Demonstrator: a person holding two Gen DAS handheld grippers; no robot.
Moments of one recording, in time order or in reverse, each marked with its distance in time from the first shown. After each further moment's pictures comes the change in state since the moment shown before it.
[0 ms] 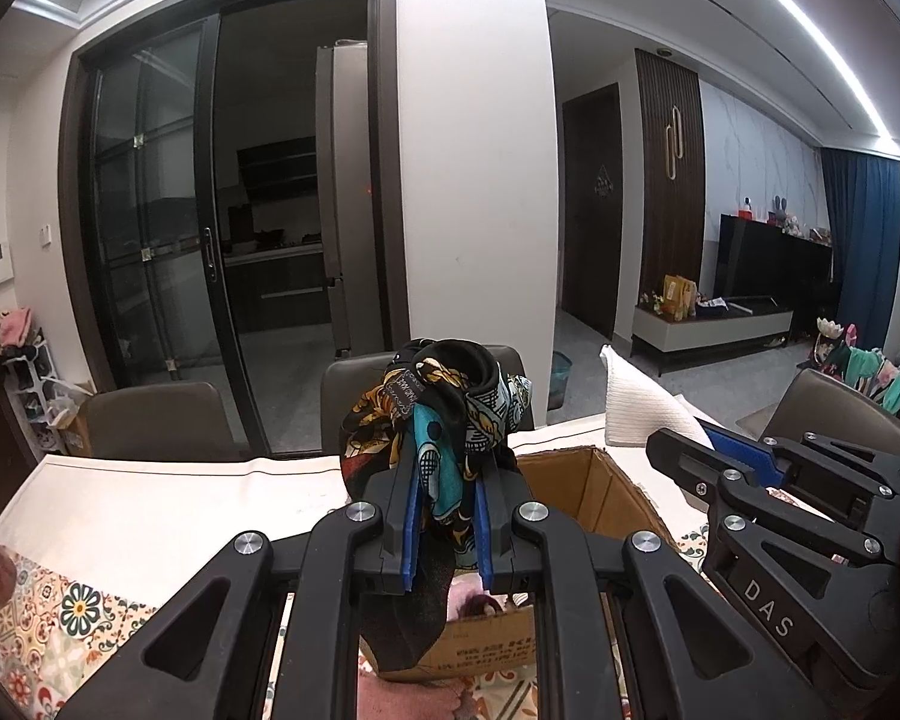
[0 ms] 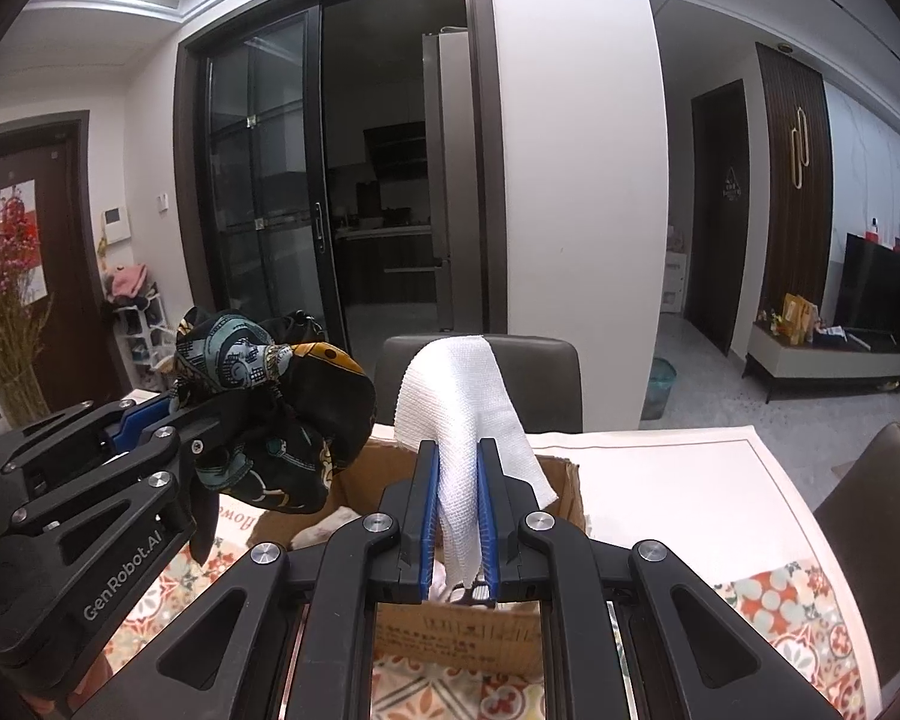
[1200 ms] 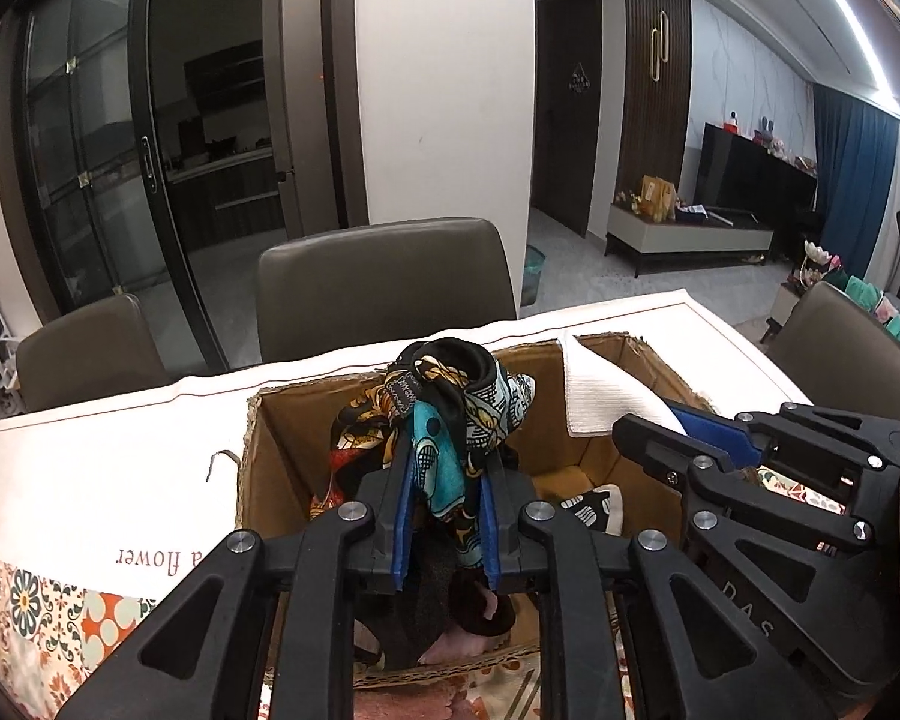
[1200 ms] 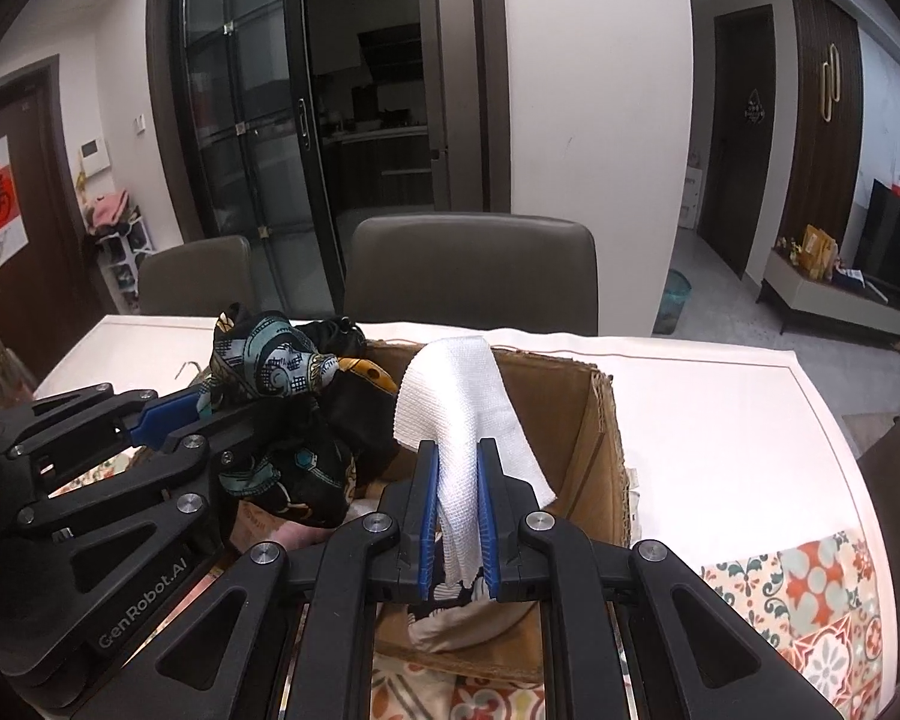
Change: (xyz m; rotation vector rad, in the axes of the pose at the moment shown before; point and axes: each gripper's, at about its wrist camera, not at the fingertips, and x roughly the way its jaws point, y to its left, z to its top) left arm 0.110 -0.009 -0.025 0.032 0.264 -0.089; right arm 0.109 -0.023 -0.029 -0.003 0.255 0.015
